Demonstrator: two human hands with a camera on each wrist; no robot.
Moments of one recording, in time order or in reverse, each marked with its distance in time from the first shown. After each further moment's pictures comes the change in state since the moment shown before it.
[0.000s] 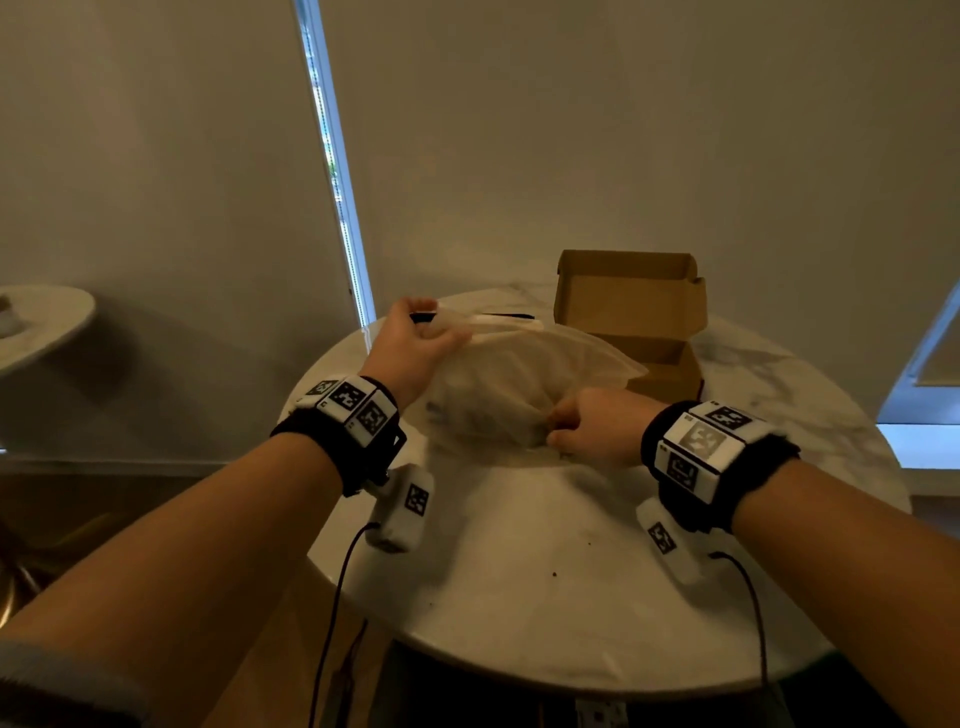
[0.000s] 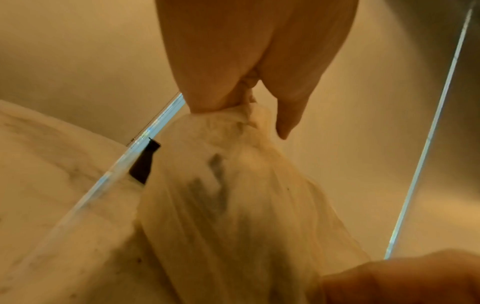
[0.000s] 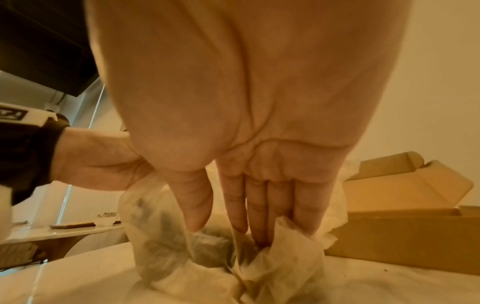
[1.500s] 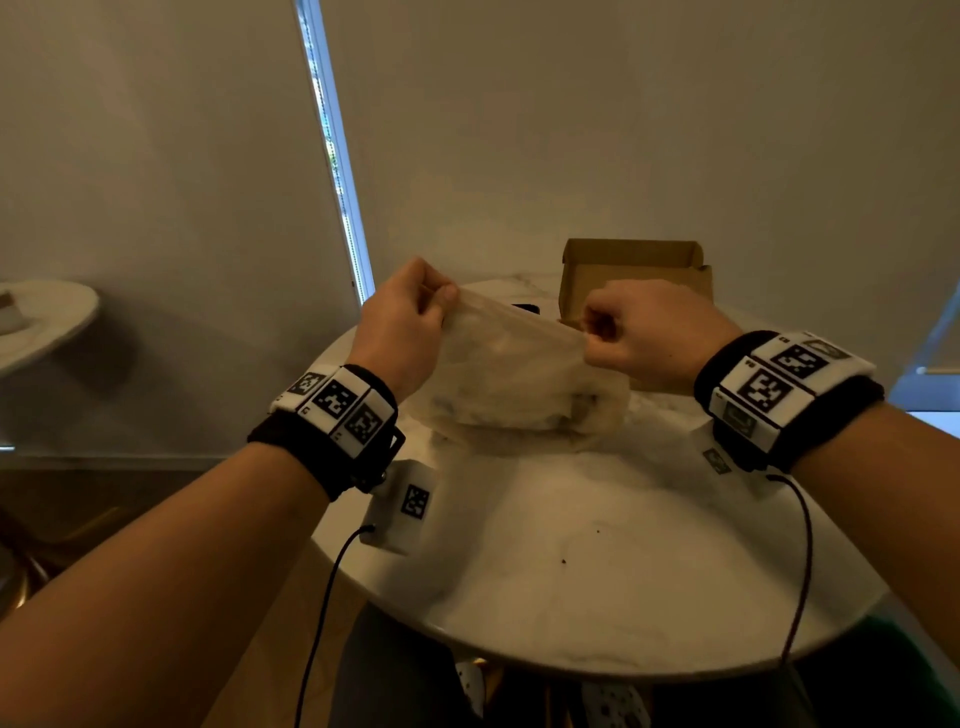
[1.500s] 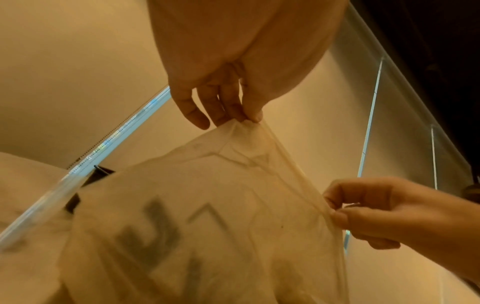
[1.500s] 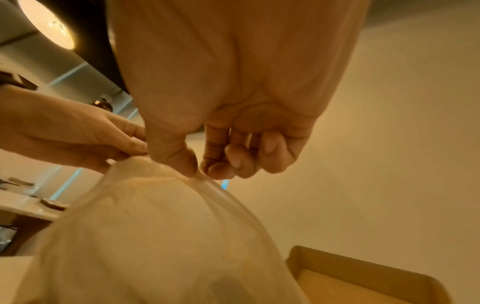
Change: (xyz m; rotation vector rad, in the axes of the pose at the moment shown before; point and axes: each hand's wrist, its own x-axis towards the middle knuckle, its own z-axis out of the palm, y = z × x) left_hand -0.020 0.033 -0.011 0.265 0.138 0.281; right_hand -0.016 0.019 -0.050 -0.087 0.534 -0.178
